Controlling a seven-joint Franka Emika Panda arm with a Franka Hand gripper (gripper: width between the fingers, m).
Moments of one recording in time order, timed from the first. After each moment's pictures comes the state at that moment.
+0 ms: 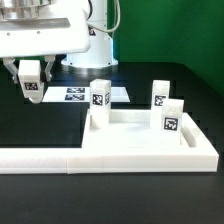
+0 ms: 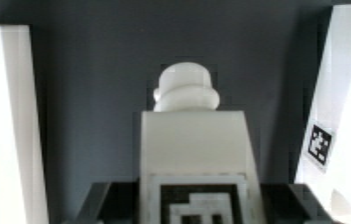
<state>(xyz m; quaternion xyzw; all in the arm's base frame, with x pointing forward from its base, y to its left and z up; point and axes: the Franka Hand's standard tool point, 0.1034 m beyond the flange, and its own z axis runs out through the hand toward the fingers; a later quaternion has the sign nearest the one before) 0.534 -0.118 0.098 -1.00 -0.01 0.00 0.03</state>
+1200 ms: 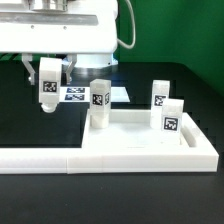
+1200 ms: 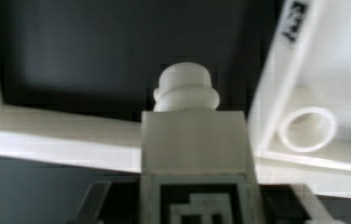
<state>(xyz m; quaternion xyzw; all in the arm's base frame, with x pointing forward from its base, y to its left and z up) 0.587 -0.085 0.110 -0.99 -0.06 -0.13 -0.02</state>
